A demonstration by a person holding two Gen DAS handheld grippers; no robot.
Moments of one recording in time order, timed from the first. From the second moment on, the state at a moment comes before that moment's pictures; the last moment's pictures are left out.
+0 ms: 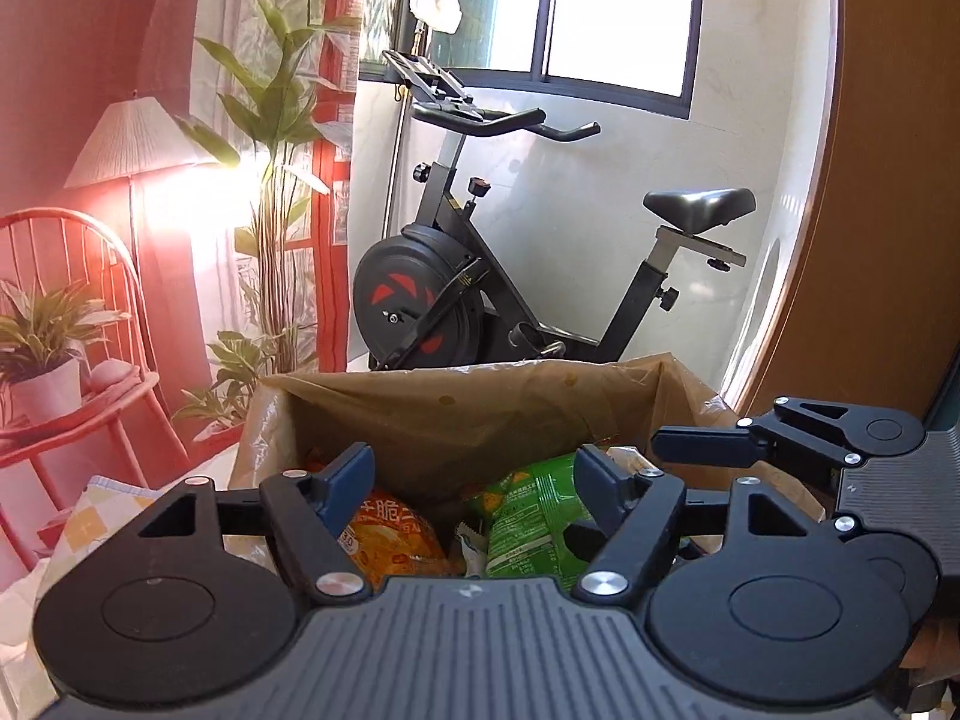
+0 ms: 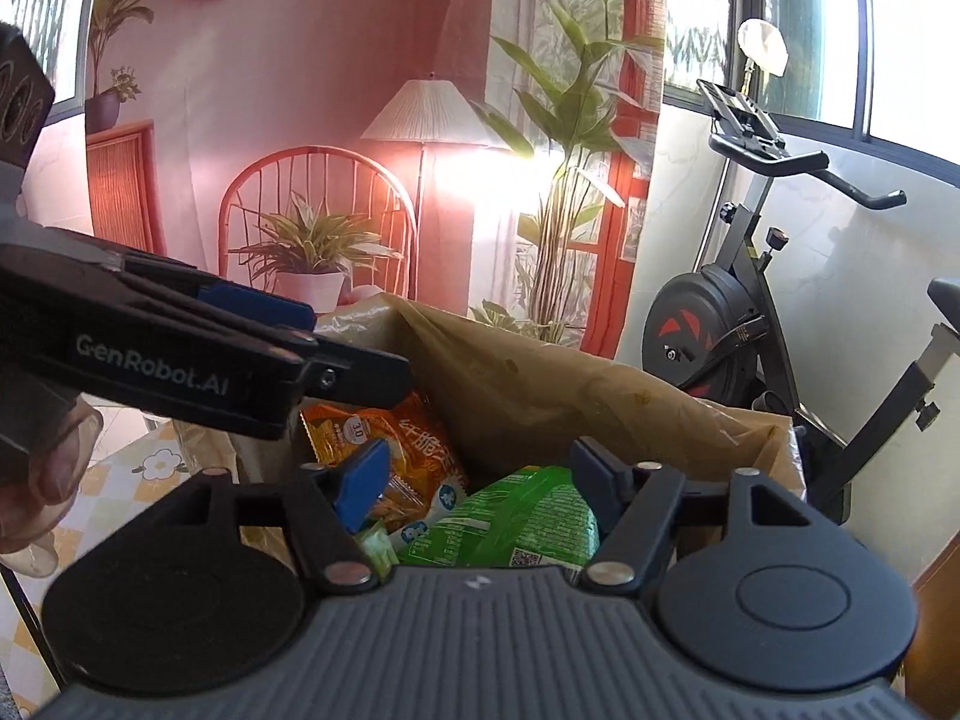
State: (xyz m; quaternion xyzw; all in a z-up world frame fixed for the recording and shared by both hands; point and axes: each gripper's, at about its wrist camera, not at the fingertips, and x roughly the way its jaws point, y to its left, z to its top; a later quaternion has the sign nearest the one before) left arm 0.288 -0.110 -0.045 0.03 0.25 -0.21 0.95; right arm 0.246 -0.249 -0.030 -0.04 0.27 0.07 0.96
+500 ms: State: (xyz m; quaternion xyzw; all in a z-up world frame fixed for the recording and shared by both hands) left arm 0.234 -0.092 0.002 0.04 0.19 -0.15 0.97; right arm 0.183 -0.256 0.023 0.03 0.23 -0.01 0.97
